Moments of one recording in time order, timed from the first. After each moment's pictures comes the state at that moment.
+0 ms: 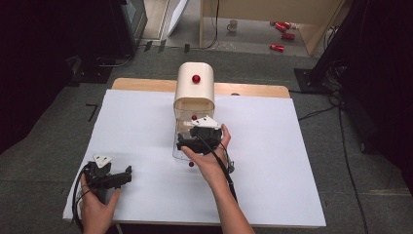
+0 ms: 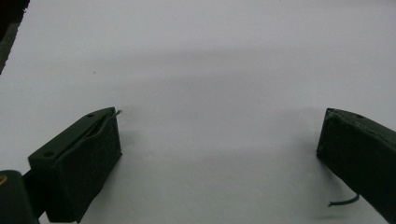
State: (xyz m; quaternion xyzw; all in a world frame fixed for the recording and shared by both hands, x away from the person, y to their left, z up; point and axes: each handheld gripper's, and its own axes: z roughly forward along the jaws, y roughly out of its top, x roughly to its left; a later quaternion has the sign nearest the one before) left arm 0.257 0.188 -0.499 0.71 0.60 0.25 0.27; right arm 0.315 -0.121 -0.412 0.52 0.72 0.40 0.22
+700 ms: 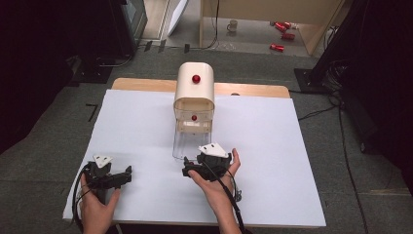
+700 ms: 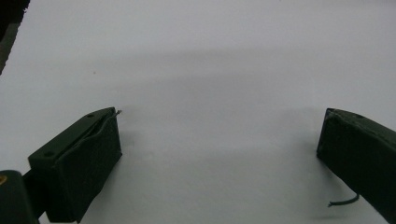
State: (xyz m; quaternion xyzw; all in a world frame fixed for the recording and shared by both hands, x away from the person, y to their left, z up) left arm 0.257 0.188 -0.499 0.71 0.60 0.25 0.27; right arm 0.250 -0.136 -0.440 0.54 0.71 0.39 0.23
